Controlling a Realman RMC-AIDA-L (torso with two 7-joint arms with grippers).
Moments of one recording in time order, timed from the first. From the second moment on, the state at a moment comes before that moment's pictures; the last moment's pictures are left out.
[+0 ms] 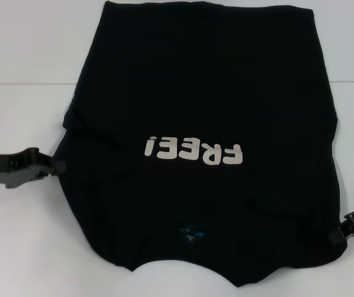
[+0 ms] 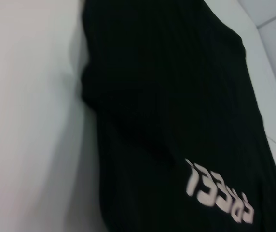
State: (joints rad) left arm -0.61 -1.90 0.50 0.53 2.30 1.40 -2.36; right arm 0.72 1.98 -0.80 -0.77 -2.67 -1.61 2.42
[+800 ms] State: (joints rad) left arm -0.54 -1.86 0.51 0.53 2.46 1.81 -2.35; right arm 0.67 1.95 -0.80 -0.77 -2.72 -1.84 2.22
